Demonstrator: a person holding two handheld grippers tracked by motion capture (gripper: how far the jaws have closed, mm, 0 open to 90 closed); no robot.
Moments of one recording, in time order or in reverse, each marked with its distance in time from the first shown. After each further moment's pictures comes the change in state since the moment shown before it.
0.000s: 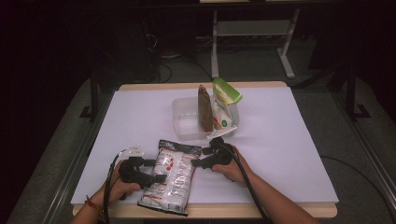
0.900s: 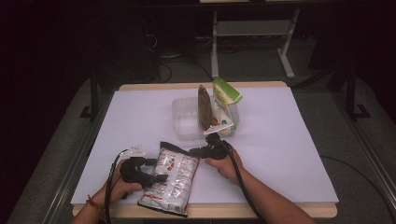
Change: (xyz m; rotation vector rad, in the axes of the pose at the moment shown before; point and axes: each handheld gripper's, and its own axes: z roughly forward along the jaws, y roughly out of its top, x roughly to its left) left arm -0.001 0.001 0.003 -0.009 -0.002 0.025; right arm 0.004 0.014 0.009 -0.051 0.010 -0.007
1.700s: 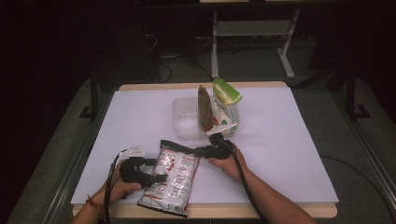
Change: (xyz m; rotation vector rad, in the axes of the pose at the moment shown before) left arm 0.002 -0.001 -0.001 -0.005 -0.003 0.003; right arm -0.010 -0.005 -0.005 0.021 -0.038 -0.009
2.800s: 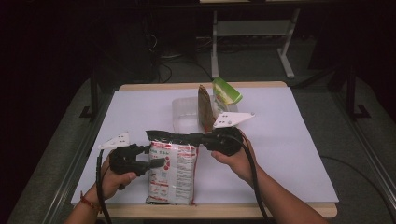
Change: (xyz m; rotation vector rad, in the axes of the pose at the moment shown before) left arm -0.023 0.044 -0.051 -0.290 -0.093 0.060; right arm 0.080 0.053 -0.095 -0.275 0.035 -0.275
